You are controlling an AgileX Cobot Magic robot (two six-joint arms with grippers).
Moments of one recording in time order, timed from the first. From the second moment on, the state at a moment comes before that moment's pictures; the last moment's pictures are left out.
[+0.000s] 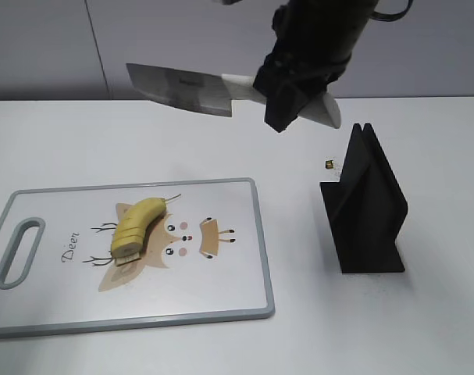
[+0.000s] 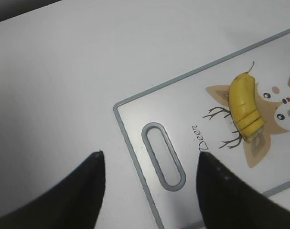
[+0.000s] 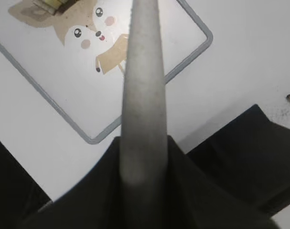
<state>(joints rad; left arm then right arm) 0.04 1.08 -1.02 -0.31 0.94 0.54 0.58 1.83 -1.69 0.21 1.22 -0.32</state>
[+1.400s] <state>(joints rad) 0.04 0.00 -0.49 0.01 1.12 0.17 0.58 1.13 -1.03 -0.07 1.00 0.52</state>
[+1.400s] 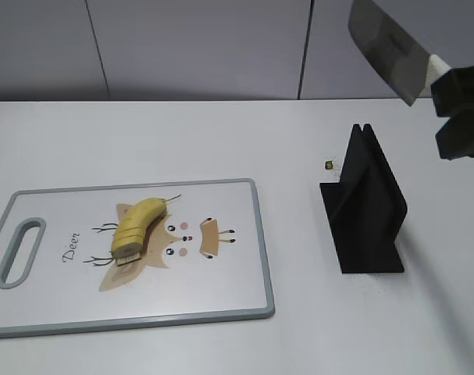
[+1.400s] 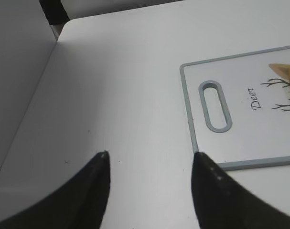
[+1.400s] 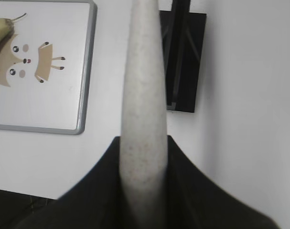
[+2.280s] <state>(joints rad) -0.02 0.00 -0.49 0.01 1.09 0.17 0.58 1.14 -0.85 -0.25 0.83 0.66</state>
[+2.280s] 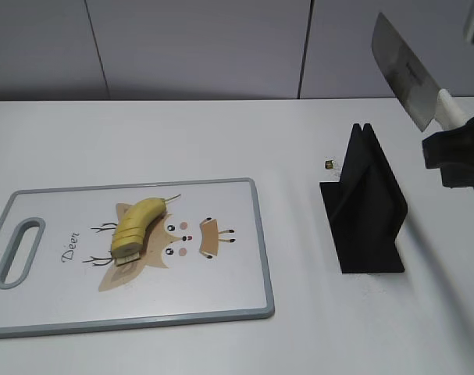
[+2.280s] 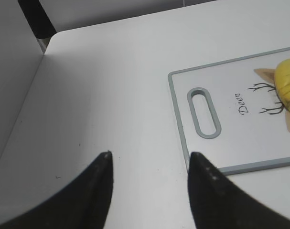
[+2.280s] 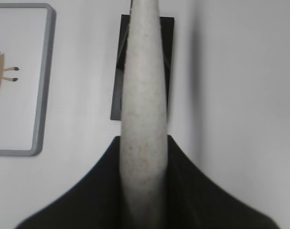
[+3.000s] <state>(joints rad) -0.02 0.00 -0.48 0.01 1.09 0.17 0.58 1.37 -0.85 -0.28 0.76 0.73</state>
